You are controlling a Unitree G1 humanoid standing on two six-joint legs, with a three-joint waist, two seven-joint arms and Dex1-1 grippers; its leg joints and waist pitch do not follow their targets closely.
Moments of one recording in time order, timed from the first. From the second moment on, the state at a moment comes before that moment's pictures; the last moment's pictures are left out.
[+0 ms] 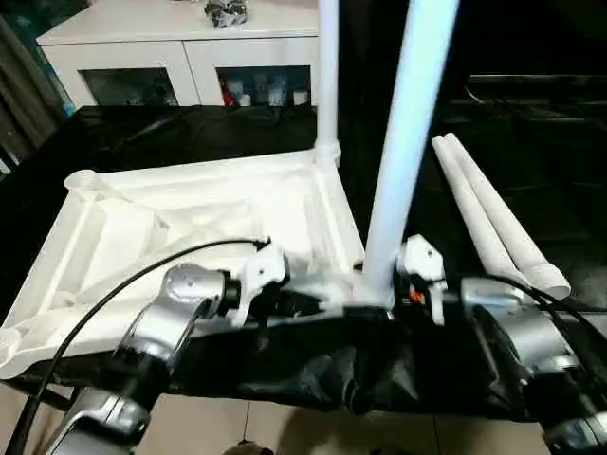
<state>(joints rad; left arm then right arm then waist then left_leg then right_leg) -0.43 0.34 -0.28 0.42 -0.08 0.09 -1.24 -0.35 -0.44 0.21 0.33 0.16 0.10 1.15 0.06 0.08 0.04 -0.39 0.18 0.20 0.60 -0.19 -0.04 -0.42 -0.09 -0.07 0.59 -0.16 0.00</state>
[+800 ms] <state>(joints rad) -0.52 0.21 -0.26 0.56 0.00 0.10 -0.96 -0.43 -0.25 0.12 0.48 0.08 0.14 0.70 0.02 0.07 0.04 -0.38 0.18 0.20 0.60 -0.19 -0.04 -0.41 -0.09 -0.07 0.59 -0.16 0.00</state>
